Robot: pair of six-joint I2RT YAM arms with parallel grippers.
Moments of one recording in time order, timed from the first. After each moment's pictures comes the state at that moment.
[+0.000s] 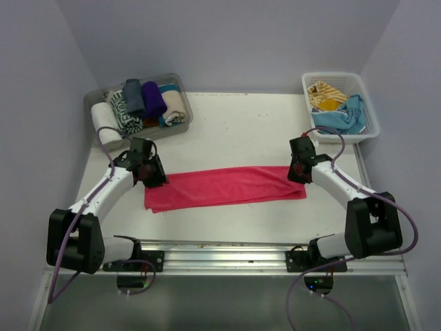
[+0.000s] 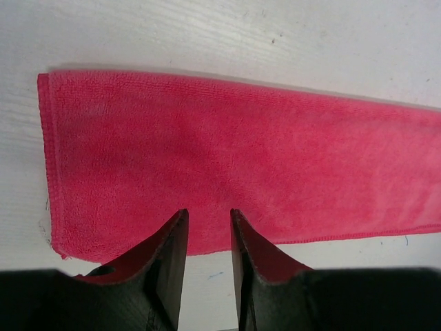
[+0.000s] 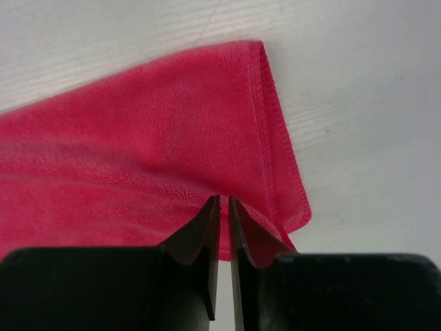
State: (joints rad) left arm -0.18 1.28 0.81 -0.60 0.09 -0.58; right arm 0.23 1.40 0.84 -0.53 0.27 0.49
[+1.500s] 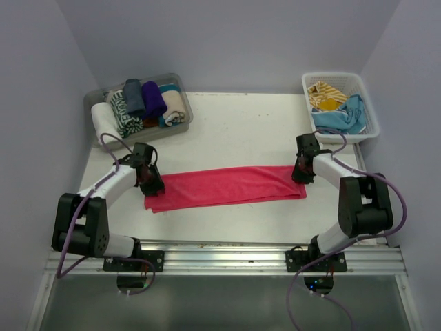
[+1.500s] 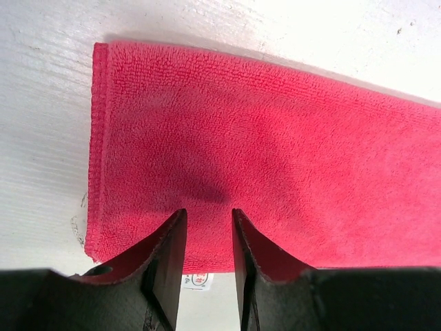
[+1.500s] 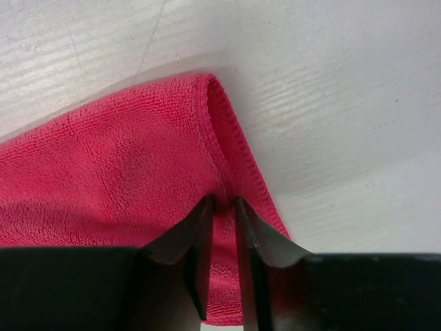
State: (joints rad) left arm -0.14 1.39 0.75 -0.60 0.02 -0.59; right arm 0.12 1.57 0.87 -0.51 0.21 0.46
